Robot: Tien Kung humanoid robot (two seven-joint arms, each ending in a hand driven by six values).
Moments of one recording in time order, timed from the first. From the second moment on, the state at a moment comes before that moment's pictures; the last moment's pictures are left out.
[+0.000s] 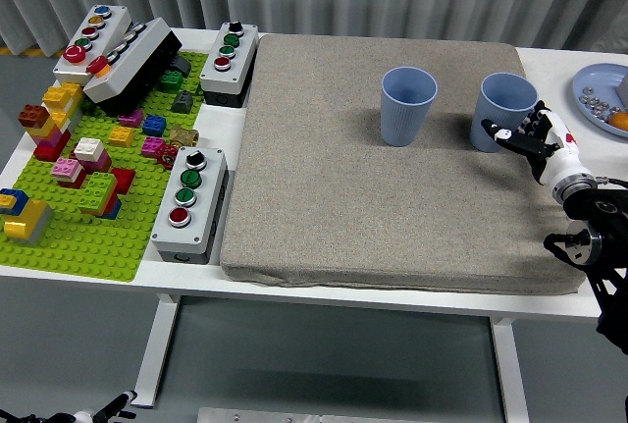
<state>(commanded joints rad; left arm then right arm) -0.16 0.08 -1.15 -0.18 1.26 -0.22 0.09 0.63 -0.11 1.13 0.66 -0.88 -0.04 0.15</state>
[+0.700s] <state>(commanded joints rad) -0.16 0.08 -1.15 -0.18 1.26 -0.22 0.10 0.63 -0.10 1.12 0.67 -0.87 -0.07 0.17</state>
